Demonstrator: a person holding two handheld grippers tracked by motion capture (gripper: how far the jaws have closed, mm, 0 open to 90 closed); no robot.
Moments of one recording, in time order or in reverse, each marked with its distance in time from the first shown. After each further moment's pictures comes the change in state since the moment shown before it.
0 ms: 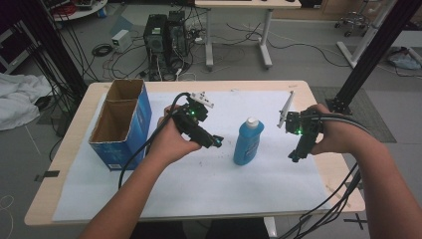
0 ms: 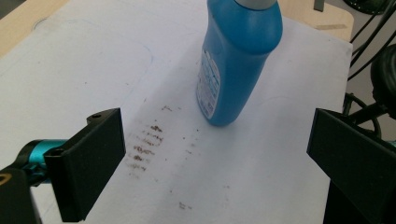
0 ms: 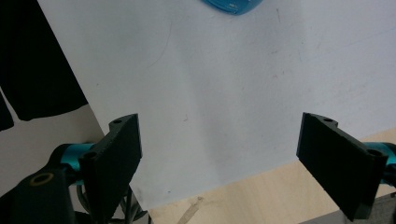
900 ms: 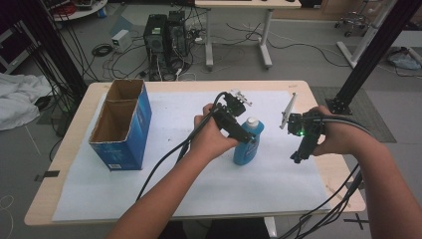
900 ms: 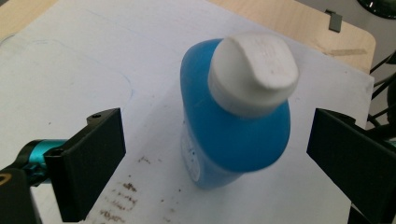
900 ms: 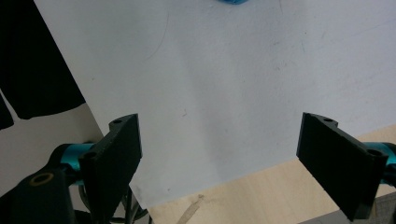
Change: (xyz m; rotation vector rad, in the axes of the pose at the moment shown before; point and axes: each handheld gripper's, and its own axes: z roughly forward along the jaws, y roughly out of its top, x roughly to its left) left arm -0.021 0.049 0.072 0.029 0.027 -0.039; right arm -0.003 -0.008 0.006 0.001 0.006 0.018
